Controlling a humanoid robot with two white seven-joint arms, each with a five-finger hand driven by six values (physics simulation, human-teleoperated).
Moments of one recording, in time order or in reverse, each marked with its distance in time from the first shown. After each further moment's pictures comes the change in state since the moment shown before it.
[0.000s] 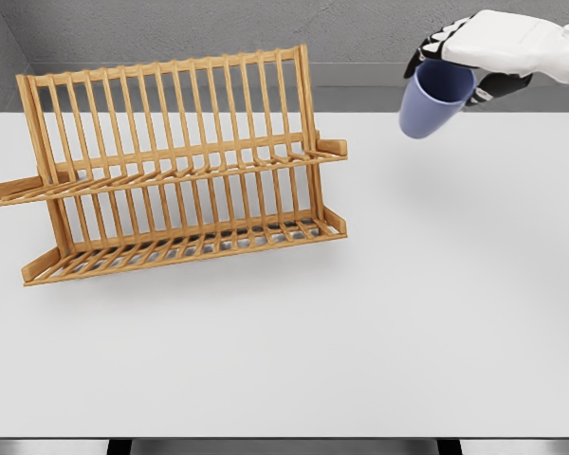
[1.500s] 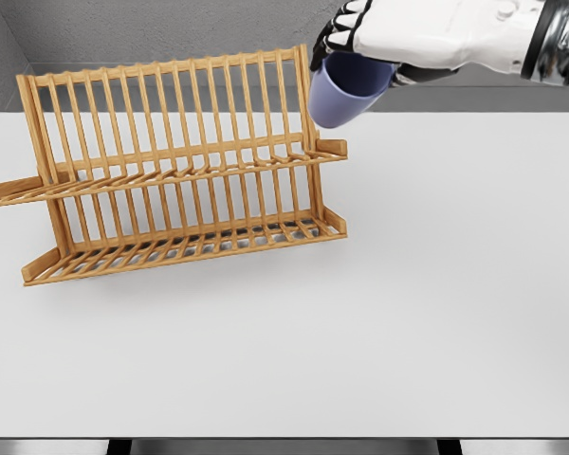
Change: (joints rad) left arm 0.000 0.000 0.000 0.000 0.000 0.000 0.000; right arm -0.052 0.082 -0.013 -0.284 -0.003 0.024 0.000
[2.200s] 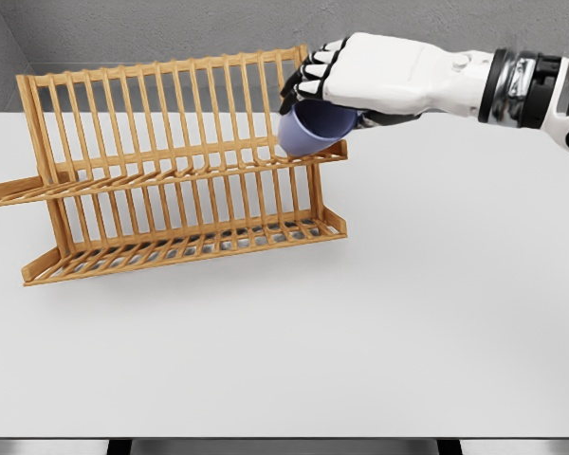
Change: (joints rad) left arm 0.000 0.000 0.000 0.000 0.000 0.000 0.000; right arm 0.100 0.050 0.008 -0.027 0.007 0.009 -0.004
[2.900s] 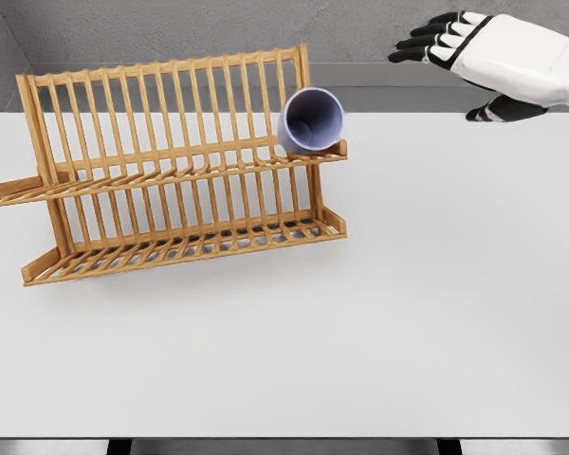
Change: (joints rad) left arm 0.000 0.000 0.000 0.000 0.000 0.000 0.000; right arm 0.316 -0.137 -0.417 -0.014 -0.001 -0.039 0.004
